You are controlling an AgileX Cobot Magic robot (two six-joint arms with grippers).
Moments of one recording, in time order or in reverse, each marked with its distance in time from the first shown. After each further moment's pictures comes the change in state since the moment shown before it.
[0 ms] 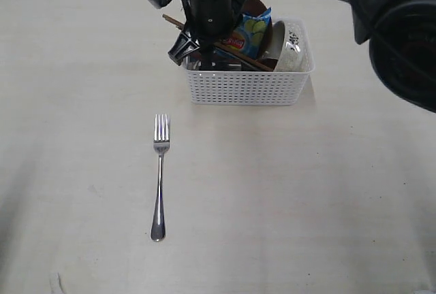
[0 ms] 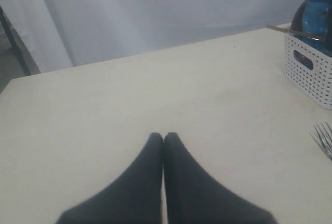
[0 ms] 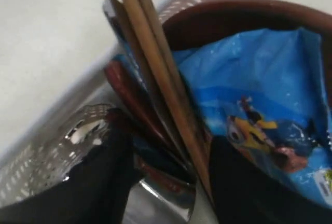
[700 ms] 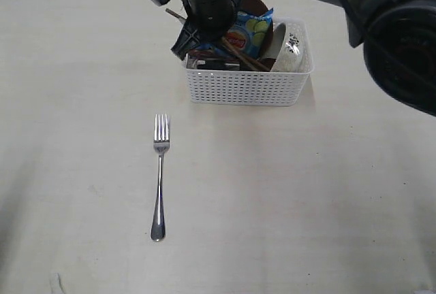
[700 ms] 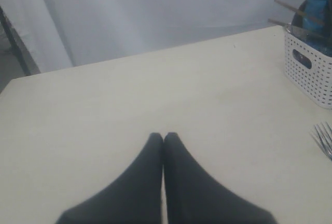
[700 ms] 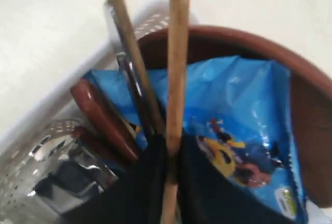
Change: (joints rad) left arm 0.000 0.000 0.000 0.000 0.000 0.000; right arm 0.010 0.003 0.000 -0.115 -0.041 0.058
